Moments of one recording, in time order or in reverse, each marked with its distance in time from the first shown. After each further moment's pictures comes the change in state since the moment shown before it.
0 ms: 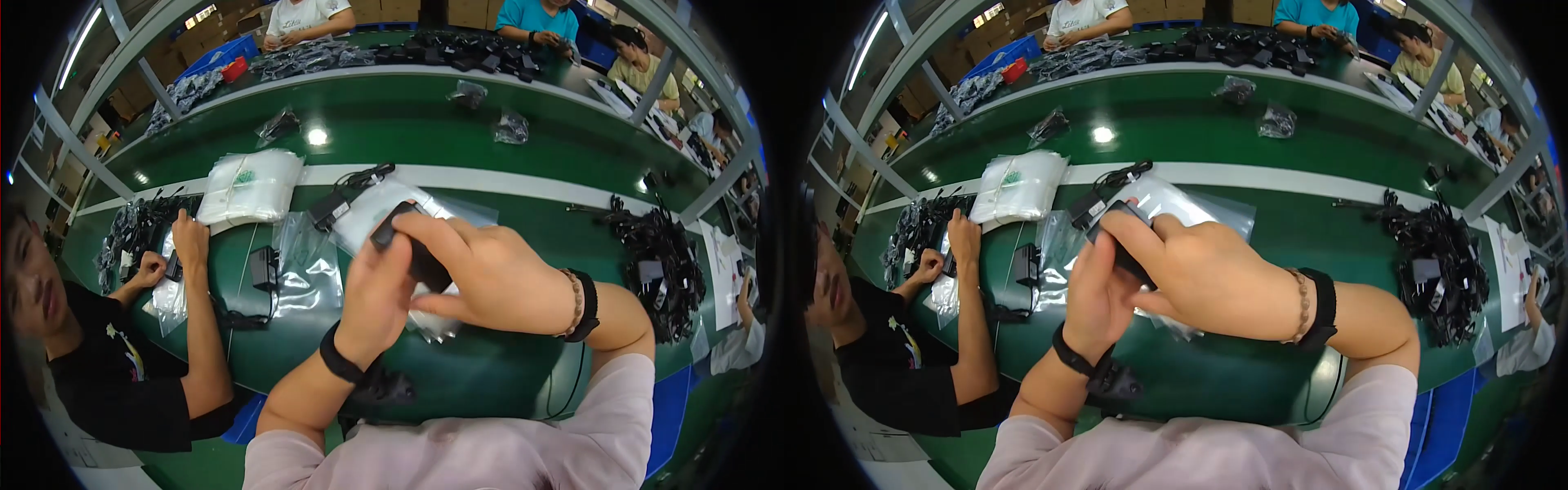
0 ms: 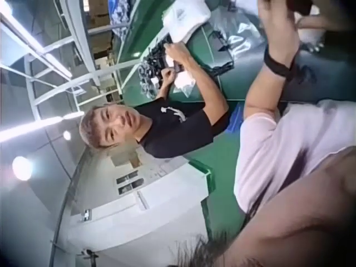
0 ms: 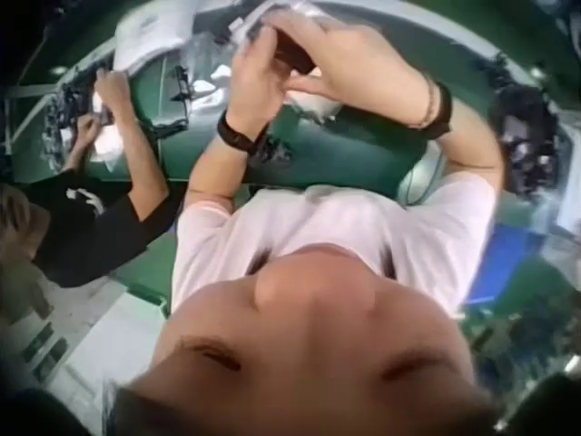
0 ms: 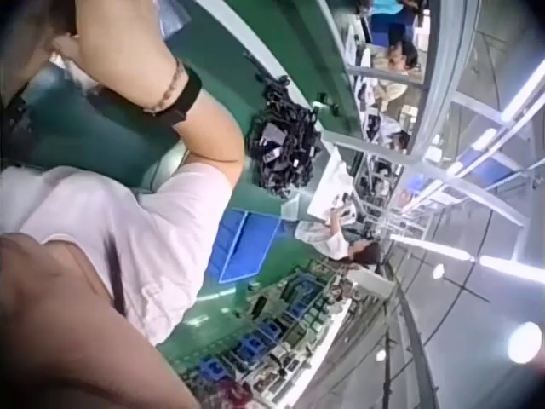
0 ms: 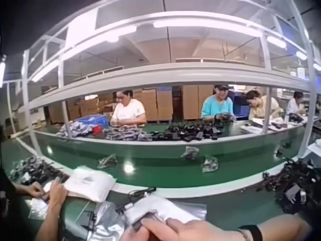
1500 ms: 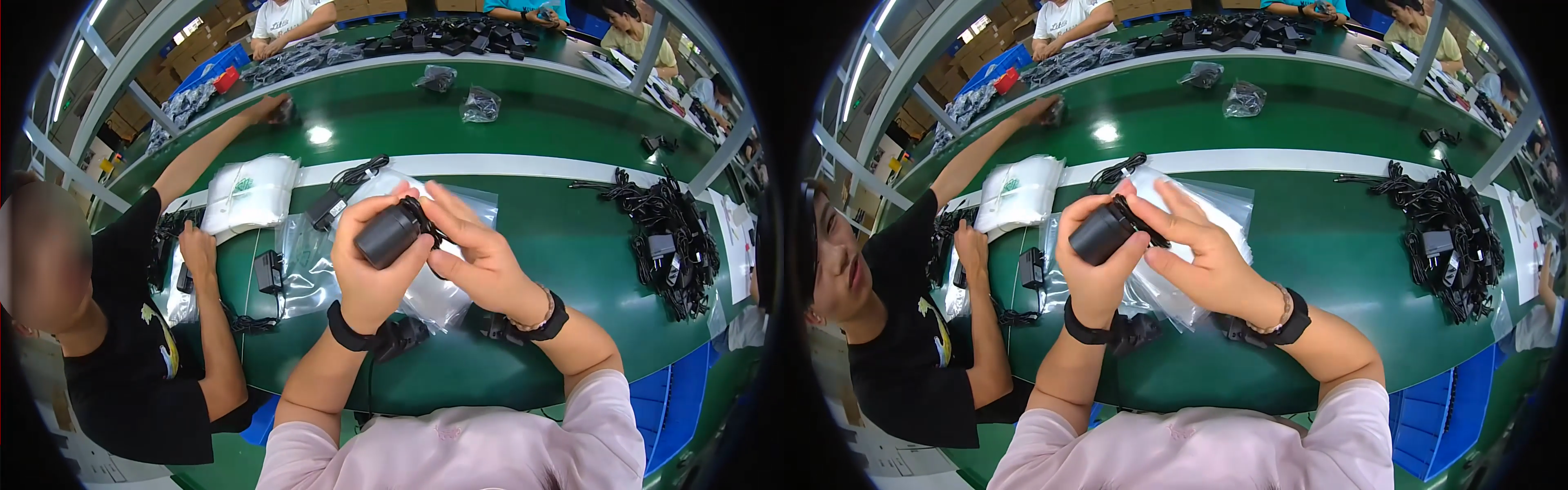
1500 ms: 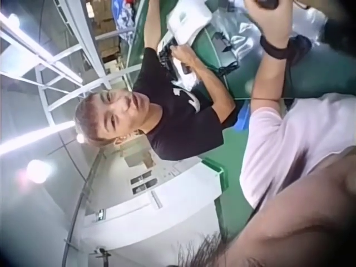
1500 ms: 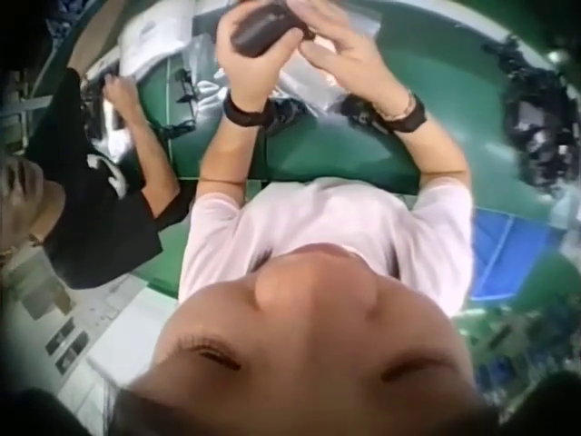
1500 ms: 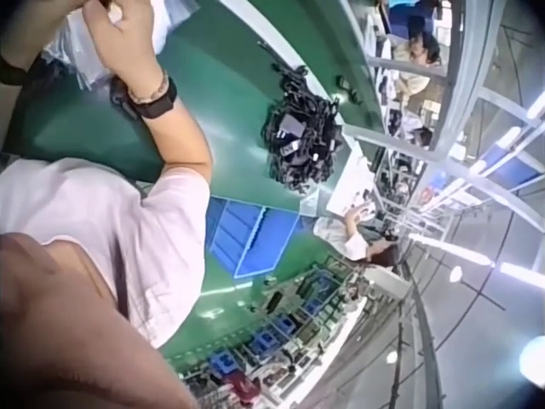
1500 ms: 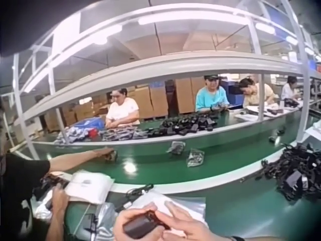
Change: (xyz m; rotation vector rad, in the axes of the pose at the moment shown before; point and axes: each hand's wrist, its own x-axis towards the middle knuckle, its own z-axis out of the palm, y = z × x) left_hand 0.020 -0.014 -0.008 0.748 -0.039 0.529; right_hand -0.025 0.056 0.069 0.313 0.448 -0.151
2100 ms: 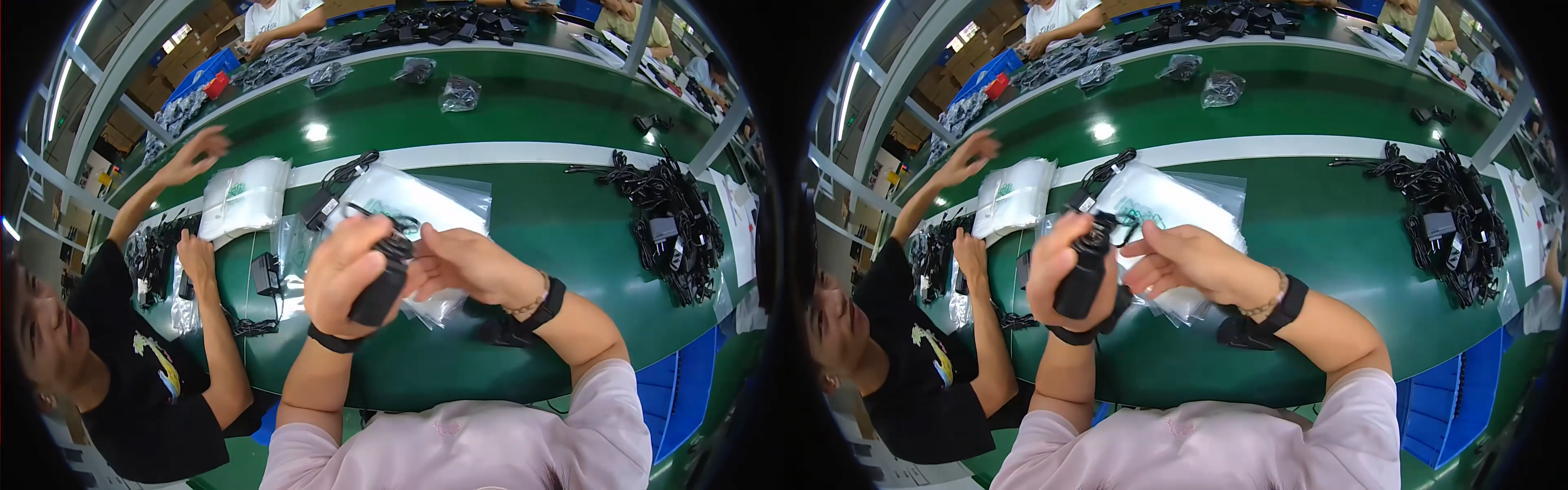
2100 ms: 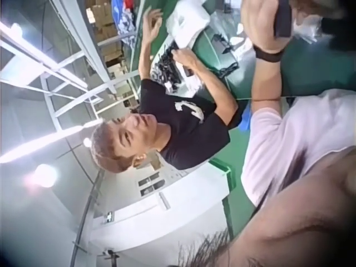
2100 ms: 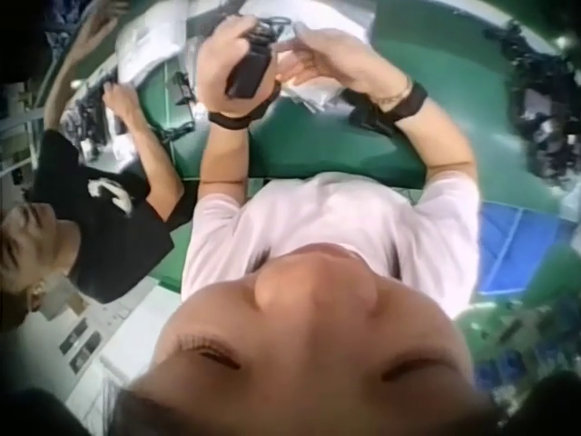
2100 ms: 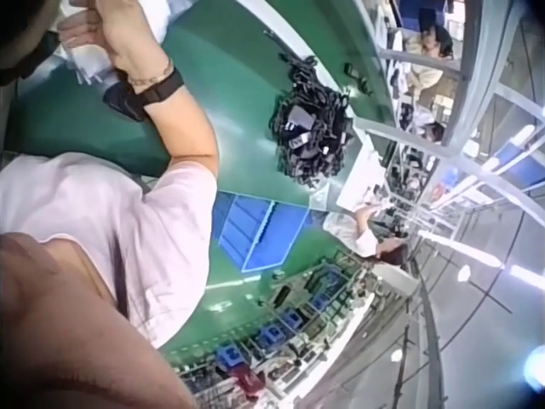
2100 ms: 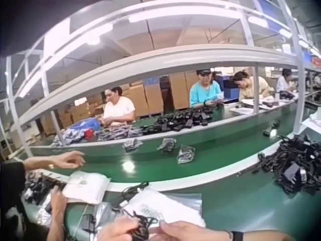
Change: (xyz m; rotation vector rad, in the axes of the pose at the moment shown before) left_hand 0.009 0.008 -0.022 0.660 -0.104 0.849; right_hand 0.005 -0.007 -0.009 0.796 -0.182 0.914
